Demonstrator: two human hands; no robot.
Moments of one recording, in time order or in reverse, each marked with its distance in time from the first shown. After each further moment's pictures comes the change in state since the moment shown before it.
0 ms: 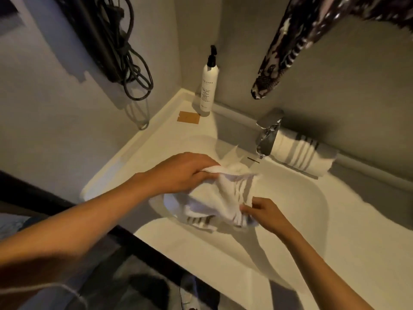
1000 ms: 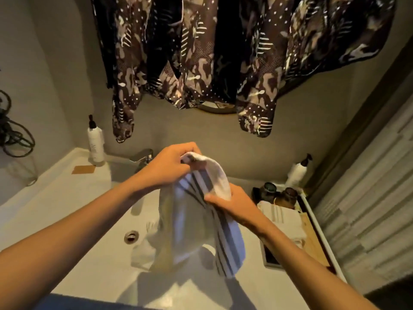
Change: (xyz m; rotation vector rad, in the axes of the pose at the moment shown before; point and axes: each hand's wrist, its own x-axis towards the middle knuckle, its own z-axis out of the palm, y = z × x) left_hand 0.041 0.354 0.028 -0.384 0.279 0.405; right_hand -0.285 0.031 -0.207 0.164 0.423 -0.260
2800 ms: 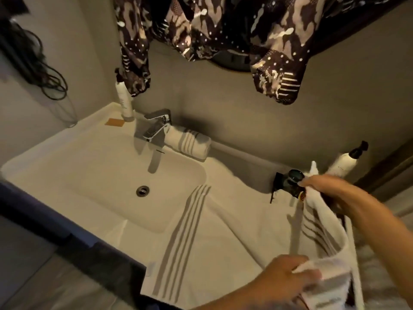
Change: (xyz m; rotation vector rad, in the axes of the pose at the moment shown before) left_hand -0.030 0.030 0.359 -0.638 -0.337 -0.883; right_hand 0.042 0.153 -0.197 -0.035 -0.028 0.806
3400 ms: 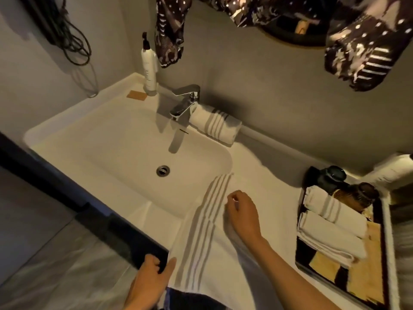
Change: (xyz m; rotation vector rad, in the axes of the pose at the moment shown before) left_hand -0.112 -0.223 -0.165 0.042 0.874 -0.541; right_hand 0.019 0.051 0.293 -0.147 0.010 -0.741
